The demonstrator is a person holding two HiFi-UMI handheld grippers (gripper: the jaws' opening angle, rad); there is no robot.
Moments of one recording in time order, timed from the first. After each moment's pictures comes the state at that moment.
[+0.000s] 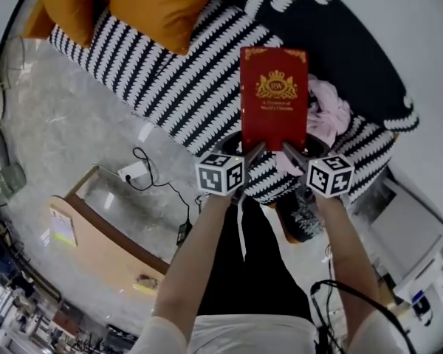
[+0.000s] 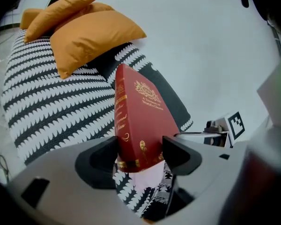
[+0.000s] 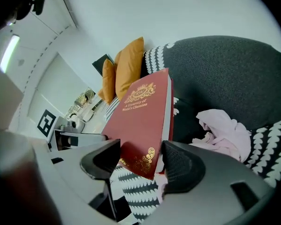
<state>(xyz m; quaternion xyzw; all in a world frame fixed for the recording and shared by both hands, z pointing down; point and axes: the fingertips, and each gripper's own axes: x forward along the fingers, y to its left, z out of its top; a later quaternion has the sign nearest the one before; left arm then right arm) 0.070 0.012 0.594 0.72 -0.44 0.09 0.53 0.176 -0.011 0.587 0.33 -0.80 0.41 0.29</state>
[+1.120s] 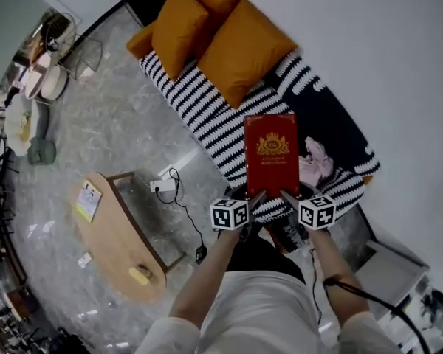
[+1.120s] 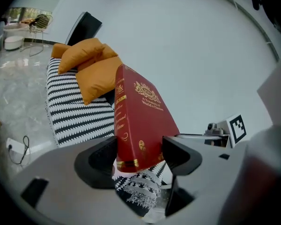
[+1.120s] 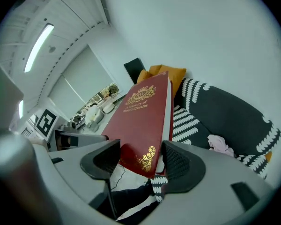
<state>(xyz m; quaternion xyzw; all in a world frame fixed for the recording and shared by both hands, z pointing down) 0.058 0.152 0.336 0.67 -0.54 0.02 0.51 0.155 0.104 0.330 0.24 -0.85 0.34 0.31</state>
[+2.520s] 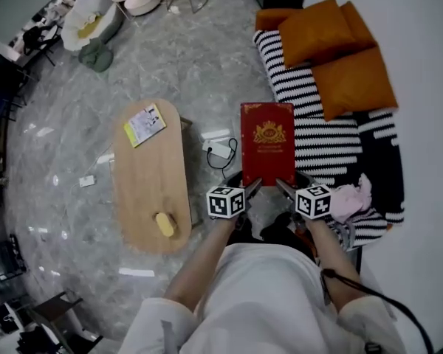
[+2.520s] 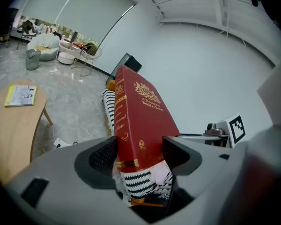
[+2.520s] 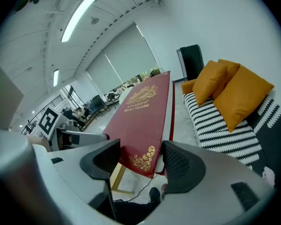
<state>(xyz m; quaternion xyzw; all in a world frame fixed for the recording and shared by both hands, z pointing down) -0.245 0.431 0.272 0.53 -0.70 -0.10 0.47 -0.178 0.343 0.268 0.02 -0.90 0.25 0.35</state>
